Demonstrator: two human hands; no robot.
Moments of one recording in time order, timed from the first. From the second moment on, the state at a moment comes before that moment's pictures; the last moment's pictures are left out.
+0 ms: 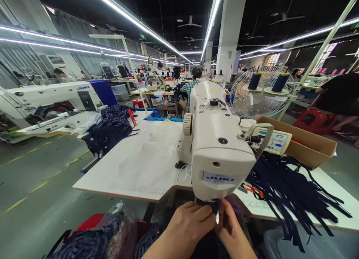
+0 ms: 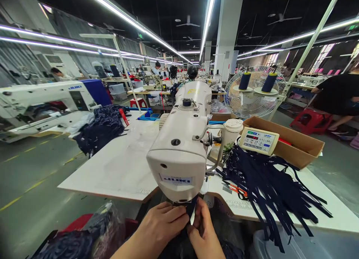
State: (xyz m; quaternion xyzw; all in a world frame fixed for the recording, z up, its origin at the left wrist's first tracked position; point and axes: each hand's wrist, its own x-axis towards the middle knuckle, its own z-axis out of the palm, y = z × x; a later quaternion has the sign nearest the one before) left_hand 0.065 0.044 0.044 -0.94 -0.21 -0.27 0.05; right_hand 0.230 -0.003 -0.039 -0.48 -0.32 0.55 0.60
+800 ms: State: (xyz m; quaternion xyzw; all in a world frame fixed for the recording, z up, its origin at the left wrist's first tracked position) left_hand 0.049 0.040 0.067 -0.97 -0.16 -0.18 0.04; right_hand 0.233 0.006 -0.018 -0.51 -0.39 0.50 0.59
